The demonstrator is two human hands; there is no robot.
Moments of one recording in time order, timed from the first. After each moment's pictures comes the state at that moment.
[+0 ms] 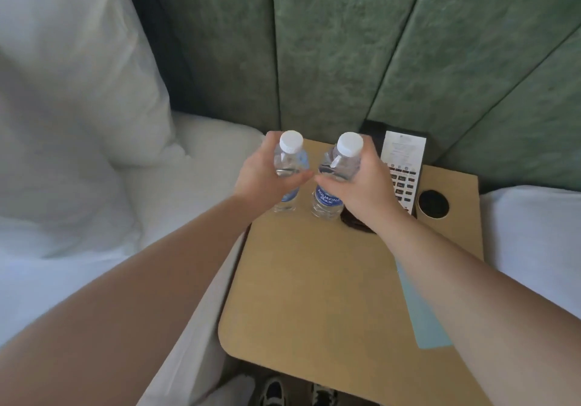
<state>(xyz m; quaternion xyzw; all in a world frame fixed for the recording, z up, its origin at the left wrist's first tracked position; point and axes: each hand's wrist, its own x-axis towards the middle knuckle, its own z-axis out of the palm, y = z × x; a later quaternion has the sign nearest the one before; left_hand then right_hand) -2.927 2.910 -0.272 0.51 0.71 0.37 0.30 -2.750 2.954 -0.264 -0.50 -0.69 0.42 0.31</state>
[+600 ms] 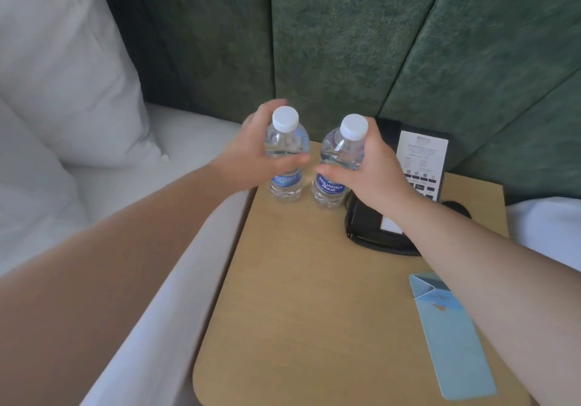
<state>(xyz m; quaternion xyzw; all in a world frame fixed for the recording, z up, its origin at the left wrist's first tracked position) -2.965 2.964 -0.304 0.57 0.65 0.35 0.36 -2.758 3.014 -0.309 -0.46 -0.73 0.42 0.27</state>
